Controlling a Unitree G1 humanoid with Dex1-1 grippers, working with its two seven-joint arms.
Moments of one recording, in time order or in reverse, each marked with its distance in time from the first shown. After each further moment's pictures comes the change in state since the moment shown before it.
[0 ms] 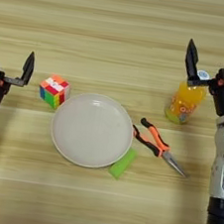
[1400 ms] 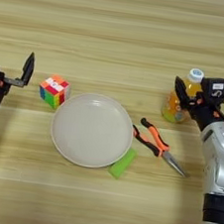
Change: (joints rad) left arm 0.000 0.000 0.002 0.007 -0.007 -0.003 -0.007; right arm -0.027 -0.009 0.053 0.256 0.034 0.185 0.069
